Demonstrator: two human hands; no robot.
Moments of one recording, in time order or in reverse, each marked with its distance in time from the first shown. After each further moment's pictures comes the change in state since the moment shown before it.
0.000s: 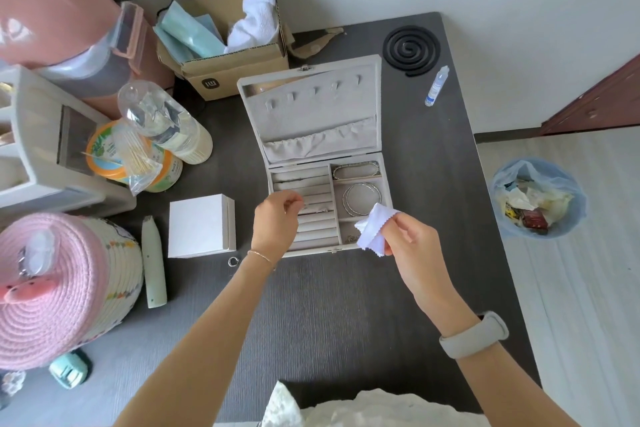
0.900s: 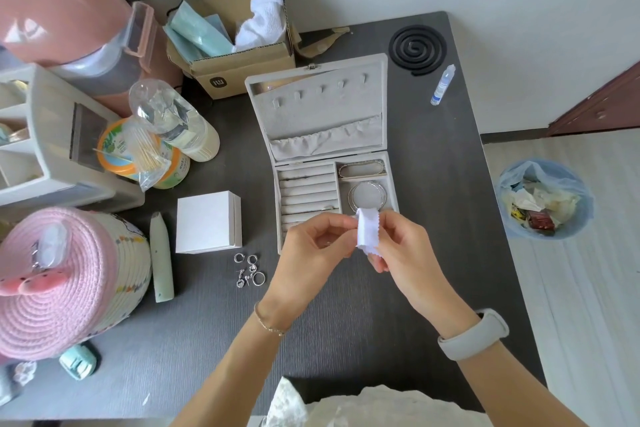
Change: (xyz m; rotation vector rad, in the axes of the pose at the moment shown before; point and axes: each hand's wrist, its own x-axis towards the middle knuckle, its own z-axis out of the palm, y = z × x) left_hand -0.081 0.069 -0.031 -0.675 -0.298 -0.102; right_hand -0.012 -0.019 0.007 0.166 -0.235 -0.056
